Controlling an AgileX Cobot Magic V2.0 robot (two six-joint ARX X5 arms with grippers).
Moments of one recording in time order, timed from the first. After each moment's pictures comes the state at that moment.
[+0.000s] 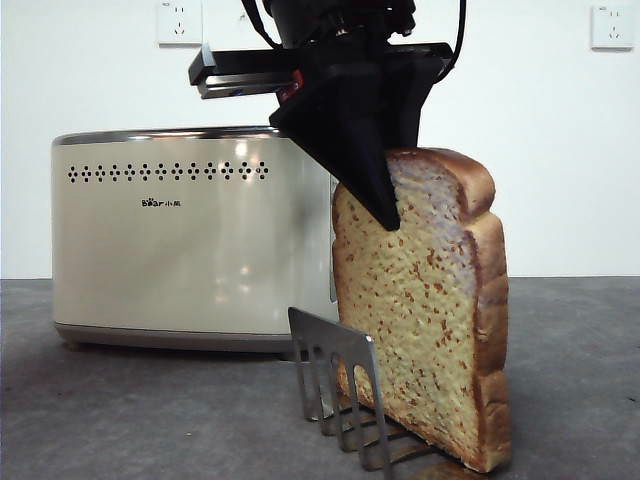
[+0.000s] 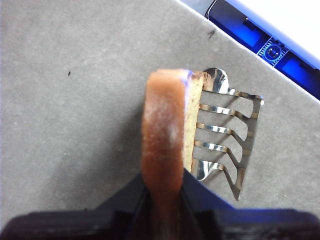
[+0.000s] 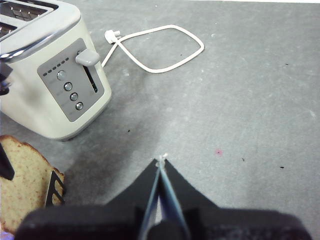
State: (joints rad) left arm -0.95 1.78 1.53 -0.98 0.15 1.49; right arm 0.07 0.45 0.60 -0.63 -0.32 -0.05
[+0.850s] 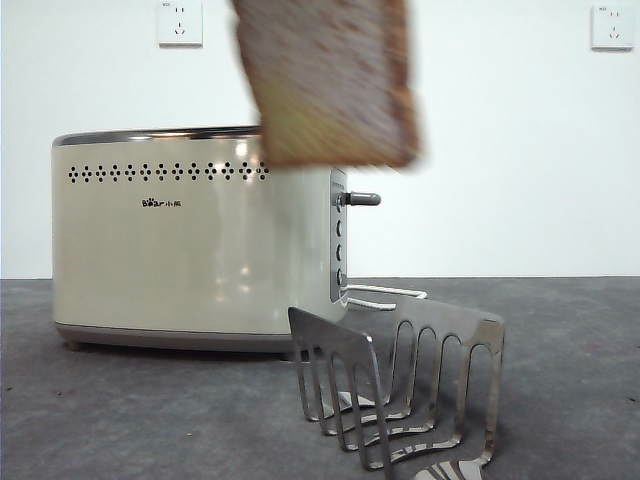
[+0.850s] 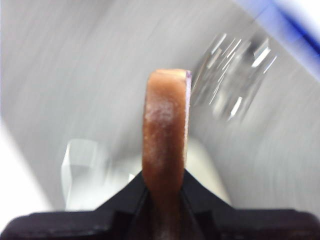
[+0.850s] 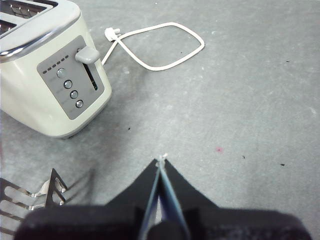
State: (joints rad) left arm -0.97 1.37 1.53 -1.08 -0.14 1.25; right arm 0.07 0.45 0.60 -0.64 -0.32 -0.05
